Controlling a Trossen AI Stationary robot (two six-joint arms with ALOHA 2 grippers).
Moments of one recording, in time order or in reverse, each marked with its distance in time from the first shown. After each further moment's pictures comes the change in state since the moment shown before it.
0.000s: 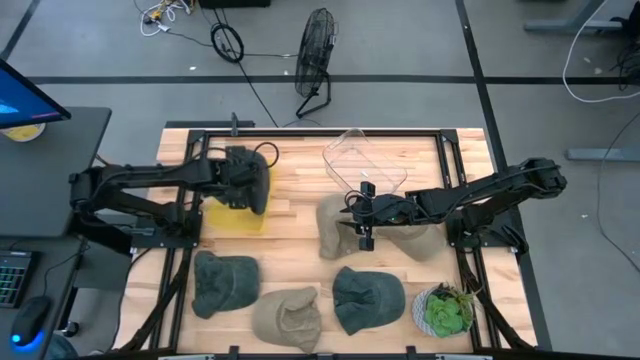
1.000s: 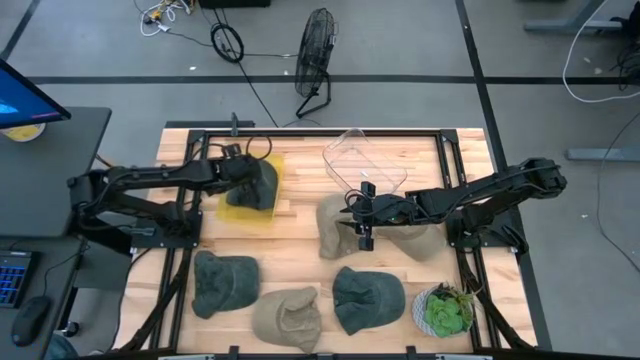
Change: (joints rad) left arm 0.106 -0.001 -0.134 0.251 0.020 -0.100; right arm 0.000 0.000 0.000 0.001 0.000 0.035
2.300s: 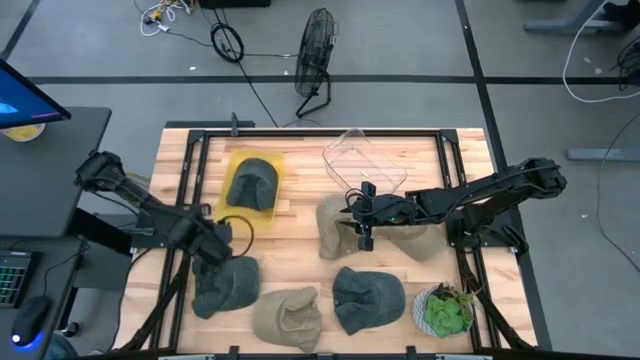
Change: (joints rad) left arm -0.906 -0.005 0.208 -0.818 0.426 -0.984; right arm 0.000 0.000 0.000 0.000 0.000 0.025
